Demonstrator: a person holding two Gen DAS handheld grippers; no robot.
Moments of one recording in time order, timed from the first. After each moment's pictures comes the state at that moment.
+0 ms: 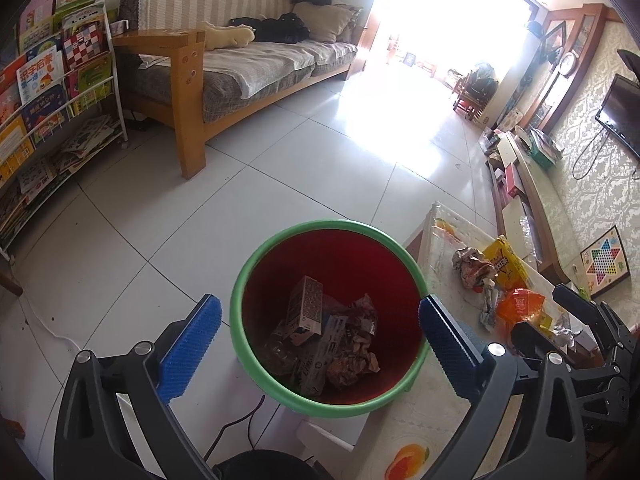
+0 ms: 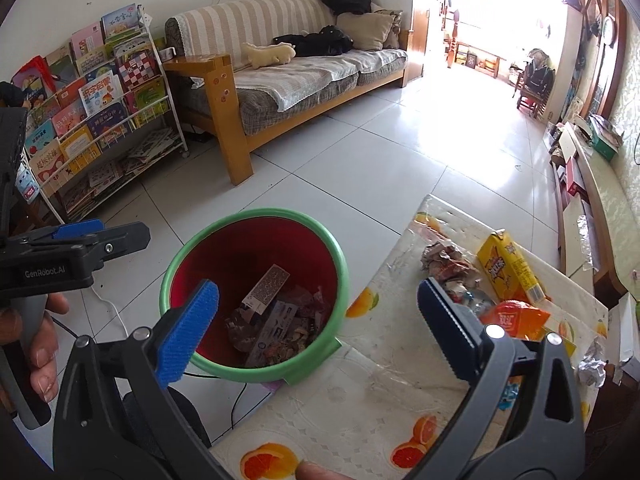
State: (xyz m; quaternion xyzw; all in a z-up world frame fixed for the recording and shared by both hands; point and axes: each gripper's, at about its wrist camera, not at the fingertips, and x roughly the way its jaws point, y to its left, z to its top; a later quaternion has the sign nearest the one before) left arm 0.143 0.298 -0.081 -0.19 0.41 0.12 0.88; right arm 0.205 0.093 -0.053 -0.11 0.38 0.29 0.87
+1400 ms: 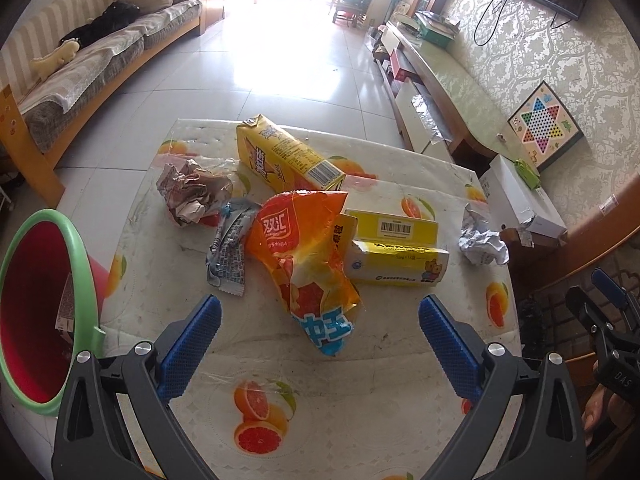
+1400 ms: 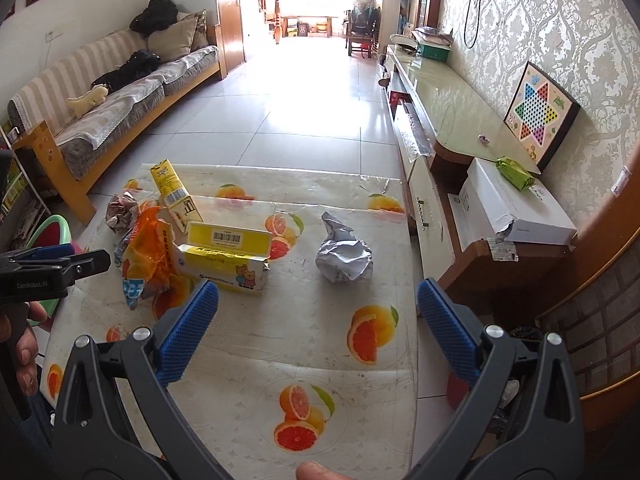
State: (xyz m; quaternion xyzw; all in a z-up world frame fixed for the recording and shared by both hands) left arm 0.280 -0.032 -0.137 -0.09 0.51 -0.06 0.85; right arm 0.246 -0.290 -0.090 -0.02 0.42 0.03 0.91
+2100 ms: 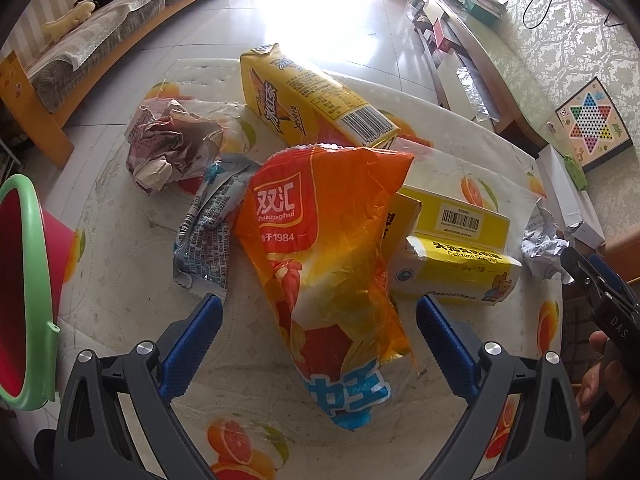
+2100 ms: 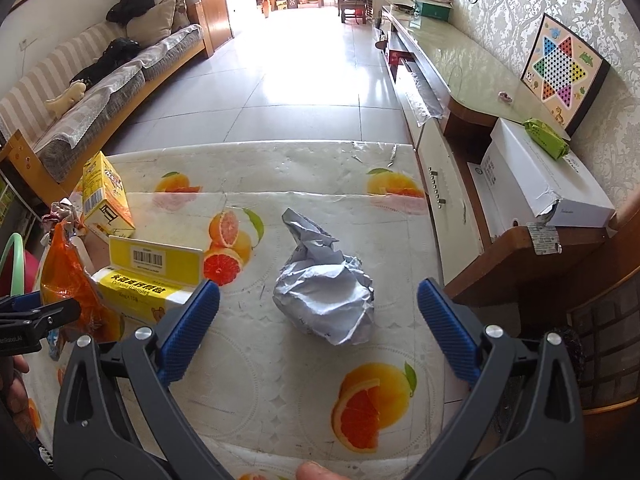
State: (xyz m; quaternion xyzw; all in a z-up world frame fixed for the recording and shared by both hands) left arm 0.329 -0.046 -0.207 -0.10 0.57 -0.01 0.82; right arm 0.337 -0.313 -0.174 0.01 0.46 0.03 0.89
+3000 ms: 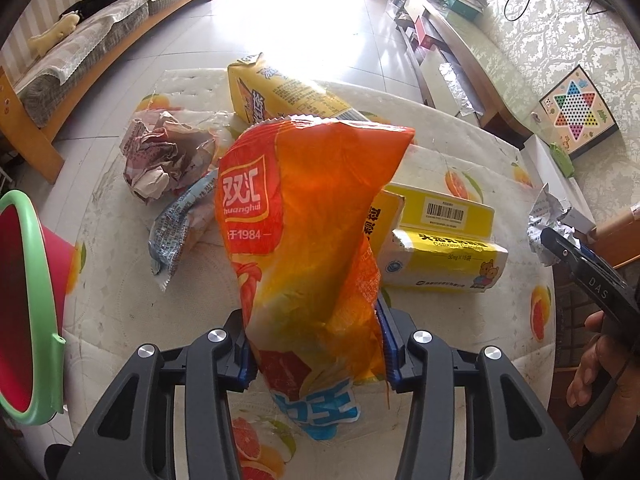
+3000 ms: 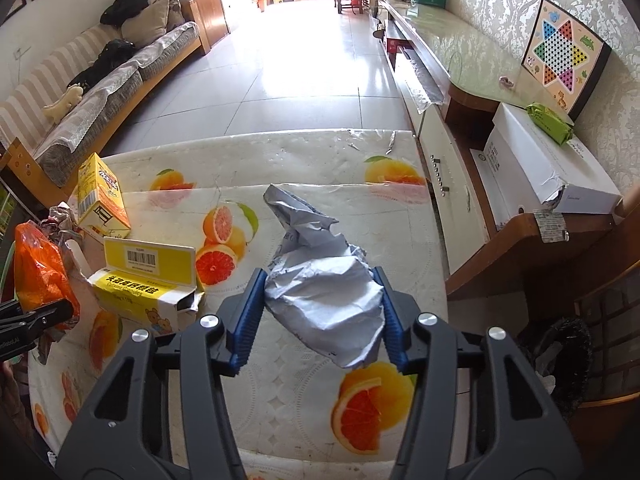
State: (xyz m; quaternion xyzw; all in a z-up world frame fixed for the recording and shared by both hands) left arm 0.324 -0.046 -0.197 -0.09 0.56 -0.04 0.82; right arm 0.338 -0.320 -0.175 0.03 0.47 0.03 0.88
